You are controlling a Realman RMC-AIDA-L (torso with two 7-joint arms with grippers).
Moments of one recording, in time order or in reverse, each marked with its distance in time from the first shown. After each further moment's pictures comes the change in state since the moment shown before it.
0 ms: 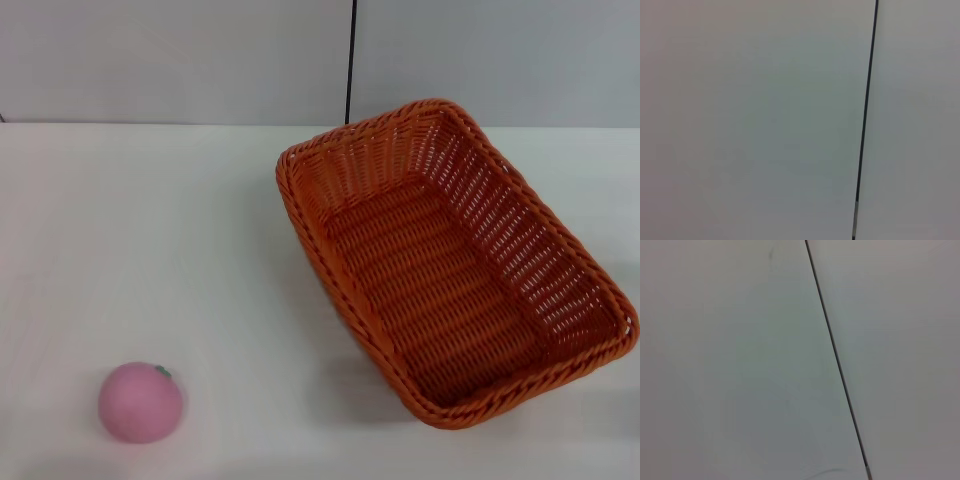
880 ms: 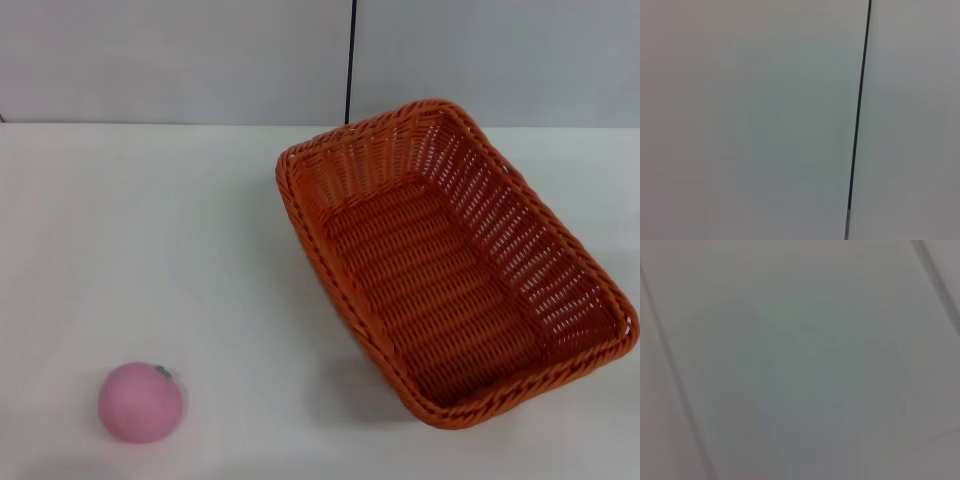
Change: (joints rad) left arm -0.020 0.000 0.000 -0.005 0.000 0.003 -0.002; right arm -0.158 -0.051 -0.023 -0.536 -0.508 0.106 0.664
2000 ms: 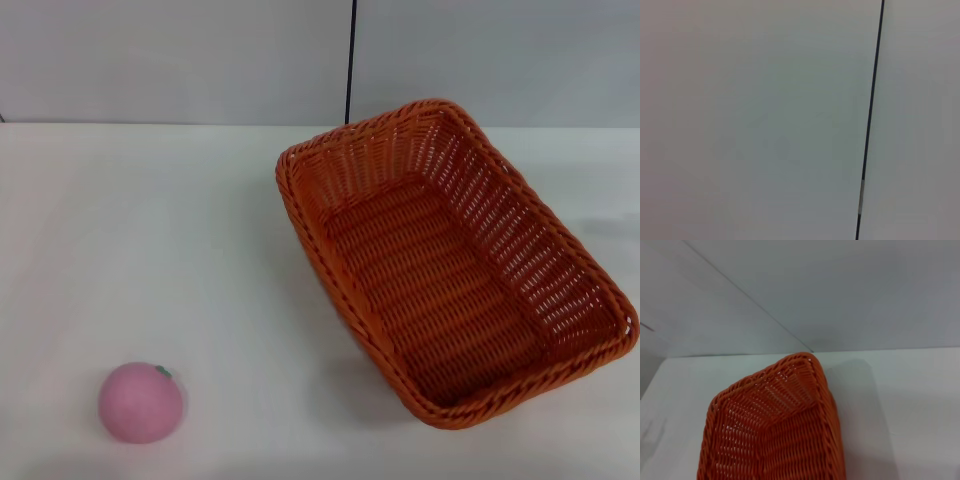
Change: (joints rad) left arm 0.009 0.002 0.000 0.000 0.000 0.057 -0.001; right arm 0.477 -0.201 0.234 -0.512 -1.264 -0.321 1.302
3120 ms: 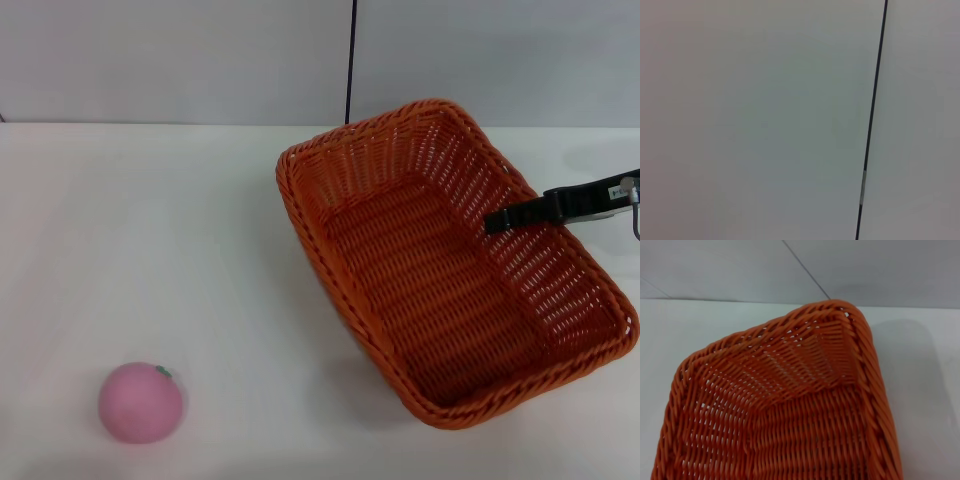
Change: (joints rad) left arm 0.000 -0.002 0.000 0.008 0.000 0.023 0.000; right arm 0.118 0.145 -0.296 0.236 -0.026 0.382 -0.020
